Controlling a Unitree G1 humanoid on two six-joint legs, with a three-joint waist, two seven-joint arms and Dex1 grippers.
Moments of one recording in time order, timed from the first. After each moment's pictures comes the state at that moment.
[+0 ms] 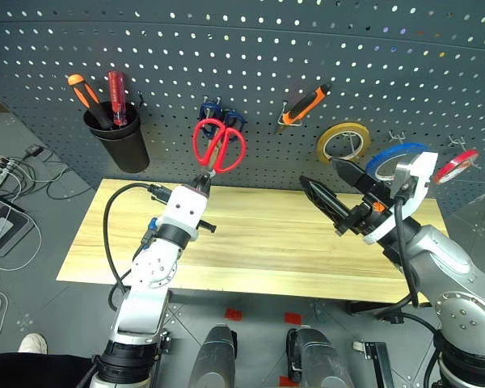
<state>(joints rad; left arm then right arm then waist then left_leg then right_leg) -0.15 0.30 -0.03 -0.30 0.15 0.14 -0.19 -0.23 -0.42 -0.14 -0.74 0.89 0.69 0.23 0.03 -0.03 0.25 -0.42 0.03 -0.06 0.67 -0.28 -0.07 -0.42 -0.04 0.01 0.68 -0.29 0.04</state>
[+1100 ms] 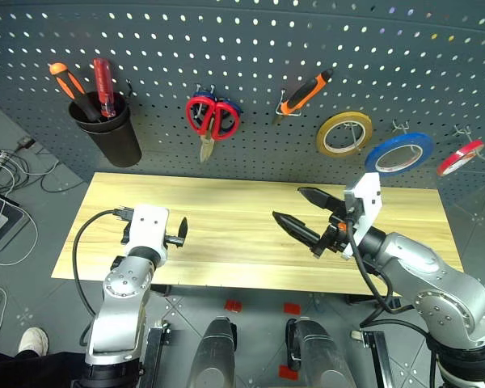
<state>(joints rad) -0.08 0.31 0.17 -0.38 0.04 0.63 -0.19 -0.25 -0.48 0.08 -0.66 0.76 0.72 0.33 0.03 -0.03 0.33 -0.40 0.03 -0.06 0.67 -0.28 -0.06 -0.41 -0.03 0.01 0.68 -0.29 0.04</state>
